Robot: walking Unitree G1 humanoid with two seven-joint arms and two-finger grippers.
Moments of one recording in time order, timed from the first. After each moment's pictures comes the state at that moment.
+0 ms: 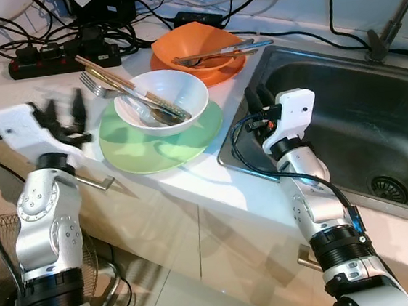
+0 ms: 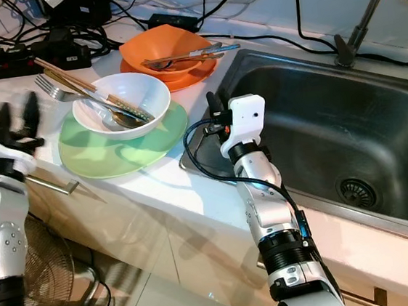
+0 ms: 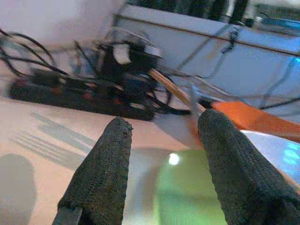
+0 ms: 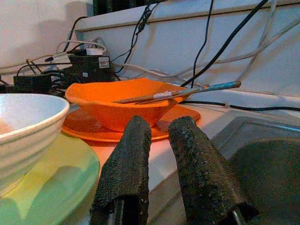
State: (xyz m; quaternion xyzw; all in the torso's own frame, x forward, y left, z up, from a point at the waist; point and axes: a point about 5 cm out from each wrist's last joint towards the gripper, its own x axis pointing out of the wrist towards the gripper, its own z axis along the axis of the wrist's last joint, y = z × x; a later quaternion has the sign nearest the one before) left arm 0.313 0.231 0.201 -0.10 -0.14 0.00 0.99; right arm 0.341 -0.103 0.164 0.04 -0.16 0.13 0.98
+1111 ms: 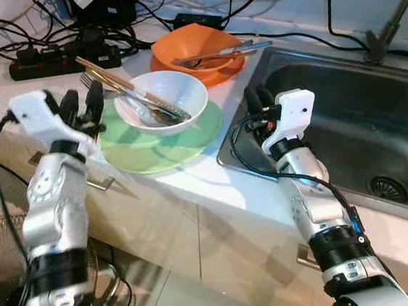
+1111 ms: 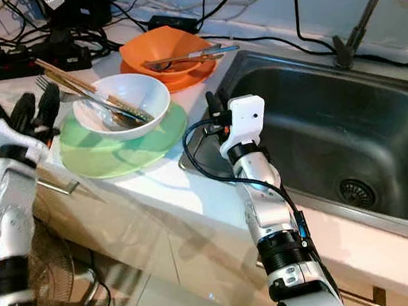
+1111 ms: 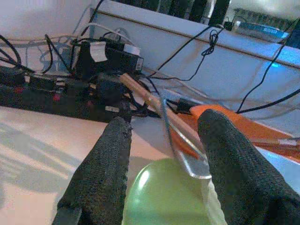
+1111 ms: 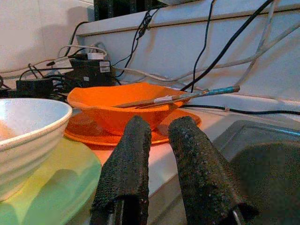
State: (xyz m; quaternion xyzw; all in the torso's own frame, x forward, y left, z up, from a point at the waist) left arm 0.336 0.222 0.210 -0.13 -0.14 -0.04 0.98; right arm 0.340 -0.103 0.164 0.04 -0.16 0.13 0.98
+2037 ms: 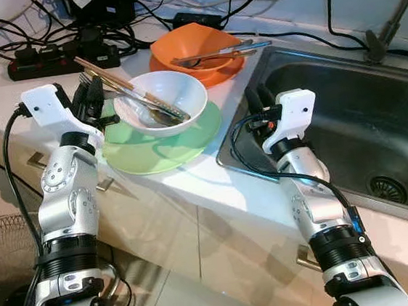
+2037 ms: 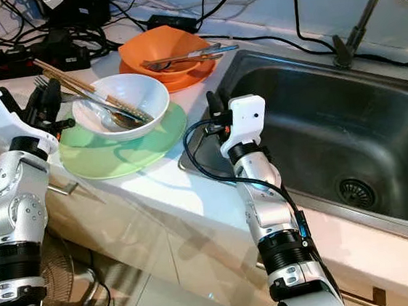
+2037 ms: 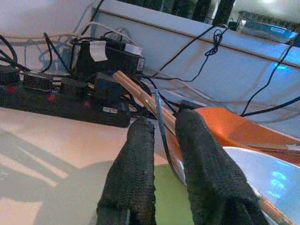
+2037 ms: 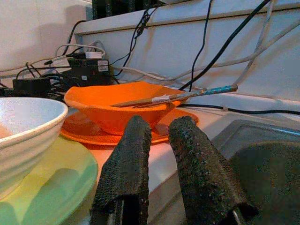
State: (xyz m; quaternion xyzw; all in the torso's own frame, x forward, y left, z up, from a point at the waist) left arm 0.348 0.215 0.207 -0.13 -0.14 -0.03 0.98; right arm 0.340 -0.103 0.164 0.04 -0.16 0.13 0.98
